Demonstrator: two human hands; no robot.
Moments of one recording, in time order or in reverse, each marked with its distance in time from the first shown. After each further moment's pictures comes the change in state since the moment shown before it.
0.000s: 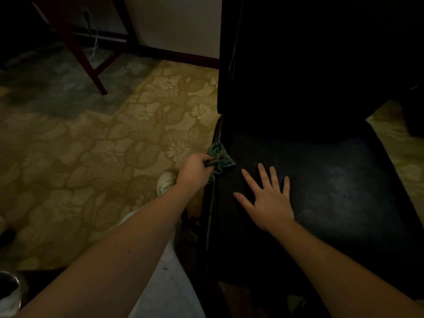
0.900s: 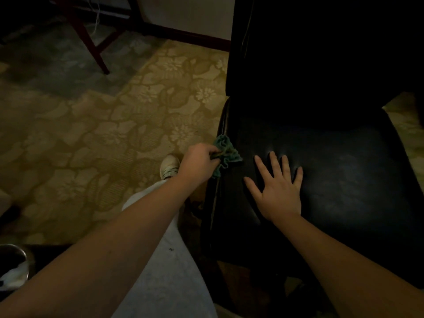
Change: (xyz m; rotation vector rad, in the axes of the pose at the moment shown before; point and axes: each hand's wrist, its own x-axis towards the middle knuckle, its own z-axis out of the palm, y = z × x) left_hand -0.020 -0.014 0.000 0.086 -0.031 0.066; right_hand -0.009 0.000 0.020 -0.004 0.186 0.069
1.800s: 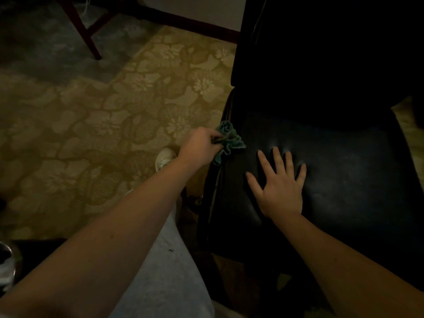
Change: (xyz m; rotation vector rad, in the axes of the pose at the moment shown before) left_hand 0.026 -0.001 -0.012 -0.059 -0.059 -0.022; right_hand 0.002 -0.006 0.004 -0.005 0.044 0.034
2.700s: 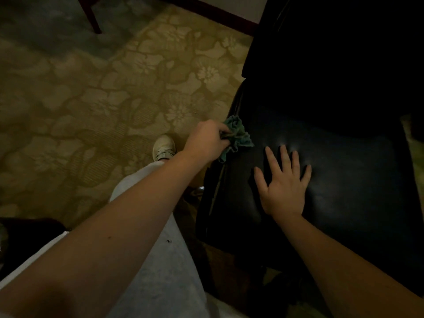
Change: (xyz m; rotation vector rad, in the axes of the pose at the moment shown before) left_hand -0.003 -0.007 0.004 0.014 0.041 0.035; right_hand 0.002 -0.003 0.007 0.006 0.062 0.025
